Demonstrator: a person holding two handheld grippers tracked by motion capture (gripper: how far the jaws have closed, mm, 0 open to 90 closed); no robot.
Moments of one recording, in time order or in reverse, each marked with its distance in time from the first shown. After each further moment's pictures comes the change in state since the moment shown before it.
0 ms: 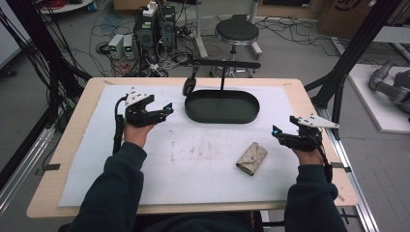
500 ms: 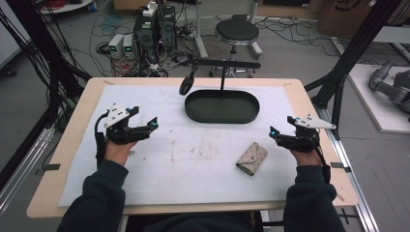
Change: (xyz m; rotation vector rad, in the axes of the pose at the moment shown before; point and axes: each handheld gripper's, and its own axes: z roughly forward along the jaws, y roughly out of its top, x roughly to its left) left arm 0.010 -0.028 -0.054 -0.033 0.011 0.055; right arm 0.009 0.002 0.000 -0.002 0.002 -0.012
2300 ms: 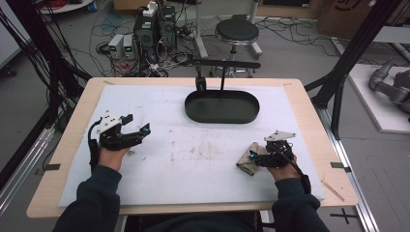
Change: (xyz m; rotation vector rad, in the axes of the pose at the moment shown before) left arm 0.014 -0.024 -0.012 0.041 0.019 -0.043; right arm 0.065 -0.026 0.027 0.344 0.043 -0.029
